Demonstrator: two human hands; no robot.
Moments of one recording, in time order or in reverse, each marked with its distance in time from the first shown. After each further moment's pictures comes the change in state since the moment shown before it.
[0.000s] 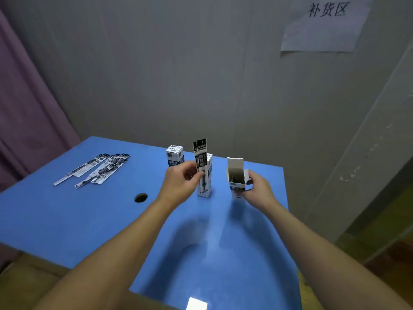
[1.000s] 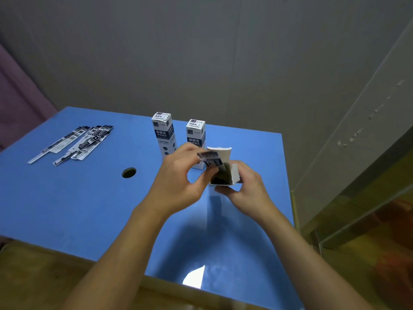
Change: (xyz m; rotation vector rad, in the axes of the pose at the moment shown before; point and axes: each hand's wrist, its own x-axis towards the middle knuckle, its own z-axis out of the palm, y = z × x) left_hand -0.047 0.043 -0.004 0.036 -0.087 0.402; right_hand -0.074 -0.023 0.029 0.180 0.002 -0.289
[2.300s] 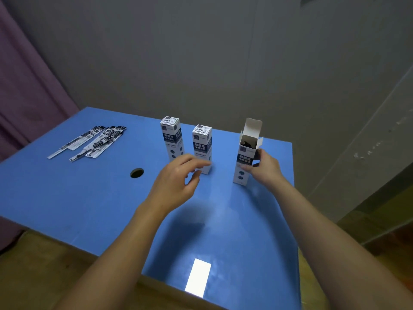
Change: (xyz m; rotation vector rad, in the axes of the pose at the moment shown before) left_hand -0.014 -0.051 0.020 0.207 -0.098 -0.137; right_hand 0.084 0.078 -0.039 -0.181 -0.029 0.499
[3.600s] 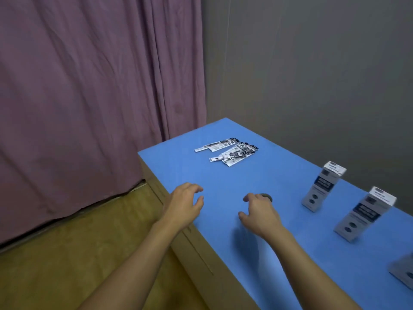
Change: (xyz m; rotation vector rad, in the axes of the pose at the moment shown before) left_hand -0.200 -0.173 -0.203 0.332 0.114 -0.843; right_hand -0.111 -0.225 0.293 -0.638 -0.457 -0.557
